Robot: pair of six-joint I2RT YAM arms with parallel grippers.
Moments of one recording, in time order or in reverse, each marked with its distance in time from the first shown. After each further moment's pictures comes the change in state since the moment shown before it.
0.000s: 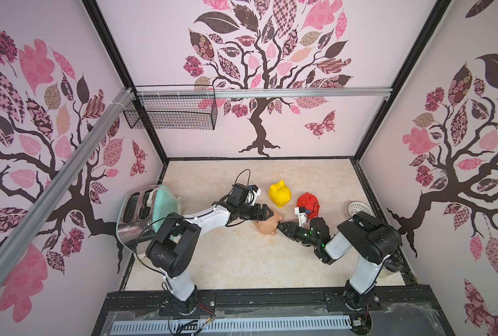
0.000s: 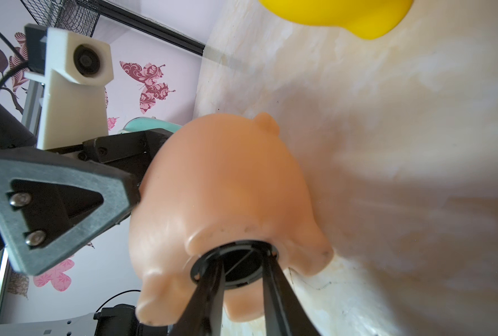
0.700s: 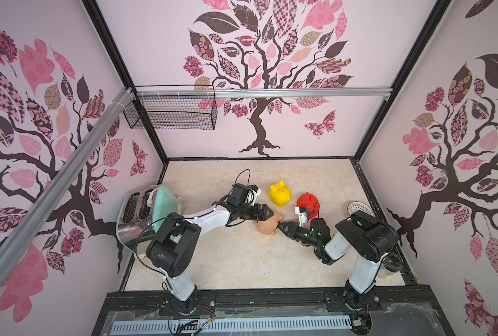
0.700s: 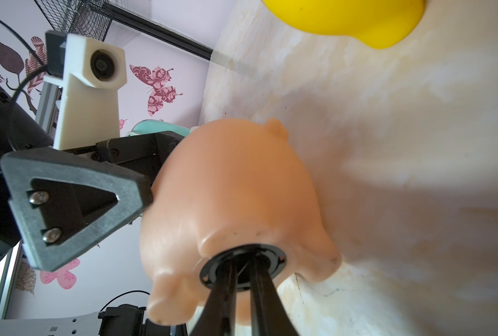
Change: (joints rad) left arm 0.000 0.001 0.000 0.003 0.000 0.003; right arm 0.000 0.021 -0.005 0.055 0.000 0.003
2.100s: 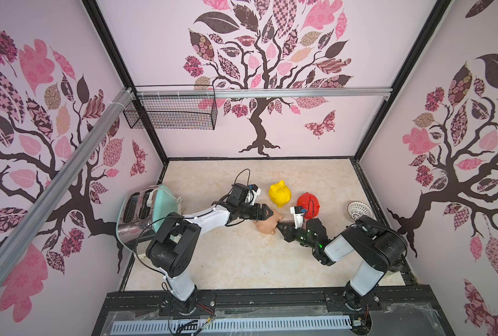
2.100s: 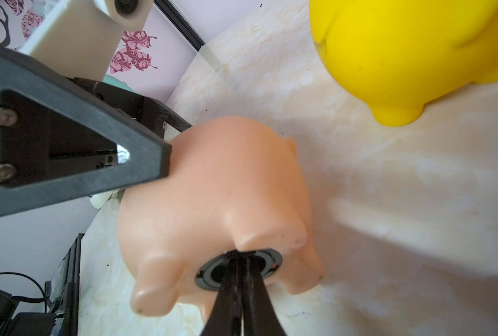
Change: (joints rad) left arm 0.005 0.001 0.000 0.004 -0.003 0.016; right arm 0.087 -0.096 0.013 -0.154 0.181 -0.454
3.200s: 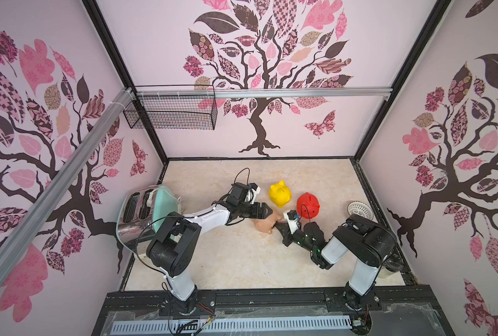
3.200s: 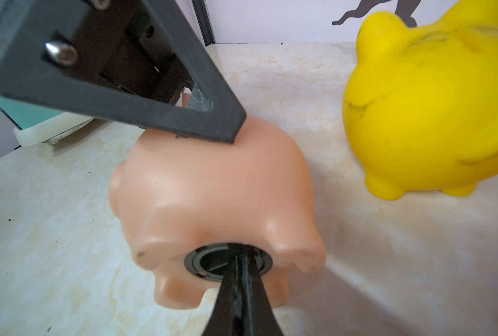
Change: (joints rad) left arm 0.004 0.005 0.006 0.013 -0.030 0.016; right arm 0.071 0.064 -0.015 0.123 0.150 -0.441
